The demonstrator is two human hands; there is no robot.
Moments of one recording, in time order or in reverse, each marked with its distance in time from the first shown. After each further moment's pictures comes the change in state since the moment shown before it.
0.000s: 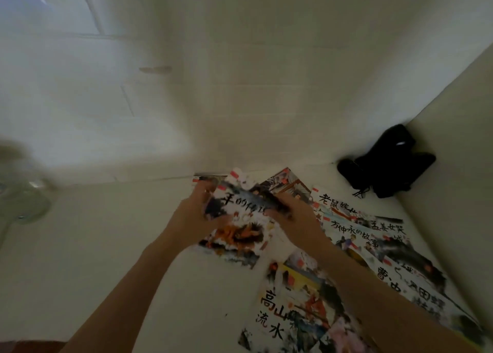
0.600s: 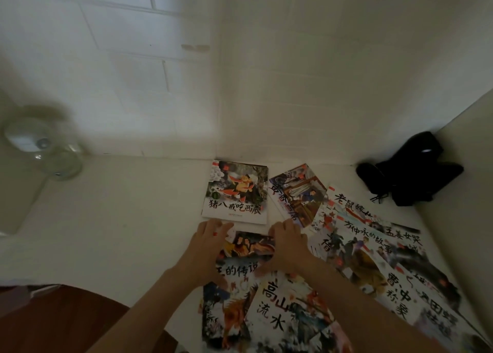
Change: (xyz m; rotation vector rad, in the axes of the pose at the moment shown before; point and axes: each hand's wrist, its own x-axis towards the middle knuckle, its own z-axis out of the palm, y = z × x) left_hand -0.081 -0.062 0.062 0.556 -0.236 -0.032; right_hand -0.035 0.015 0.056 -0.665 -0.541 0.212
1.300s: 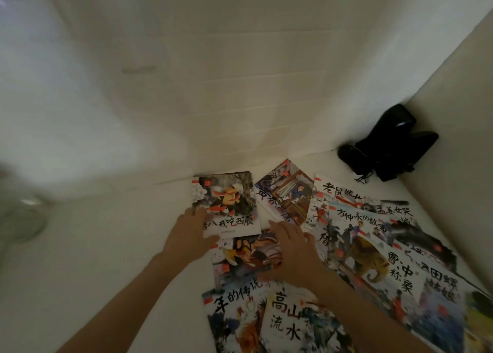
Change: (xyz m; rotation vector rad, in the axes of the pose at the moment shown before) left_hand 0.065 -0.018 -0.068 -0.079 0.016 -0.147; right_hand -0.010 0.014 0.015 0.140 0.152 0.018
